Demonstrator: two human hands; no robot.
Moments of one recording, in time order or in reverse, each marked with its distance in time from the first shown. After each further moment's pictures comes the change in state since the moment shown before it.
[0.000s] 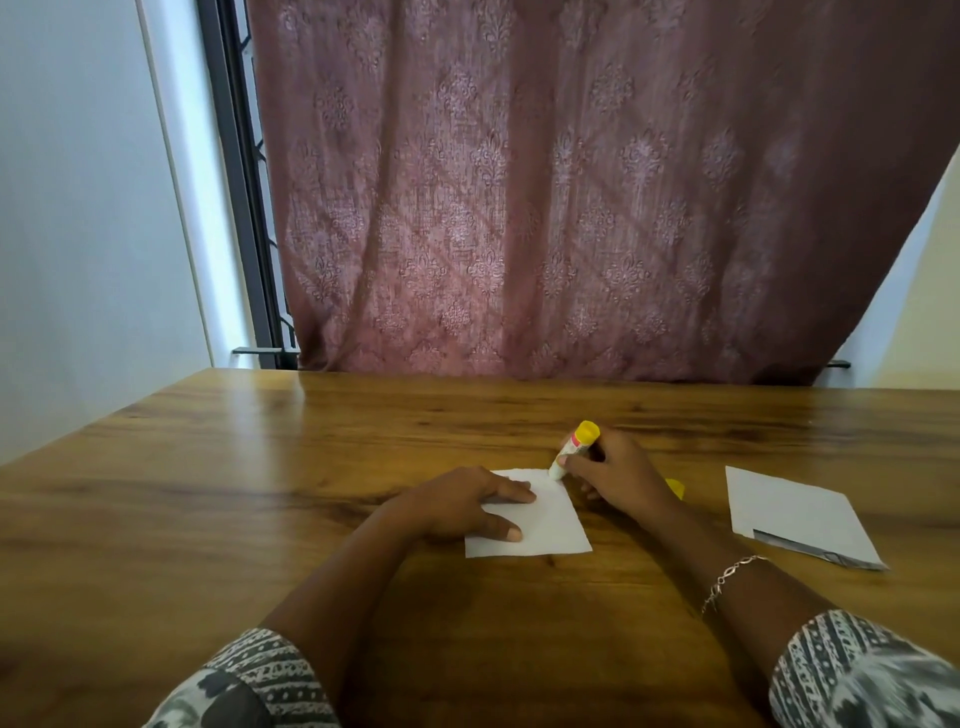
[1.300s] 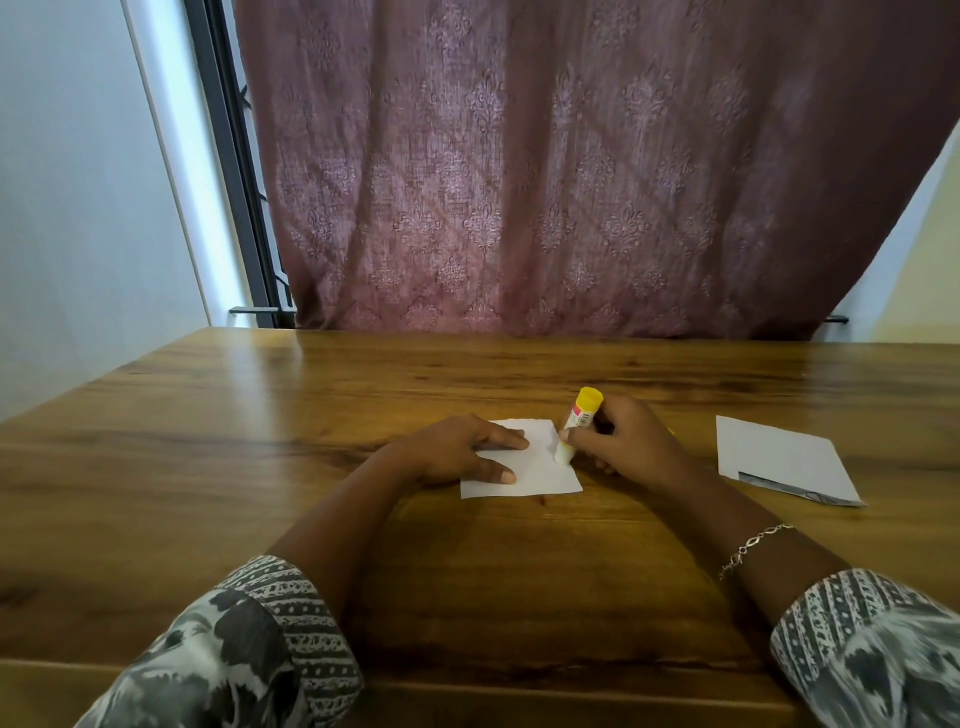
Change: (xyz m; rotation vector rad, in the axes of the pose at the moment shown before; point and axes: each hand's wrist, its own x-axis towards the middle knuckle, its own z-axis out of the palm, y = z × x) left_hand -0.002 -0.001 0.002 -0.077 0.007 -0.009; right_hand -0.045 -0.017 -0.023 -0.019 -0.112 -0.086
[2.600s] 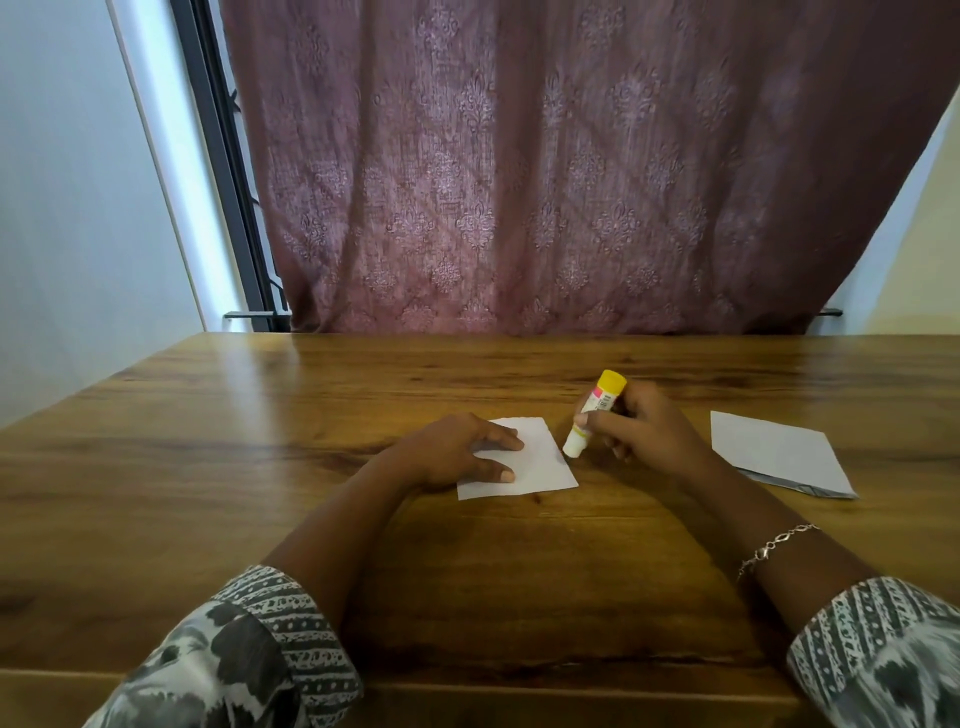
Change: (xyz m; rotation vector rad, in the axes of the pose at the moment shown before) left_hand -0.007 0.011 0.002 0.103 0.047 -0.001; right_hand -0.008 0.005 -0.017 0.256 0.029 0.022
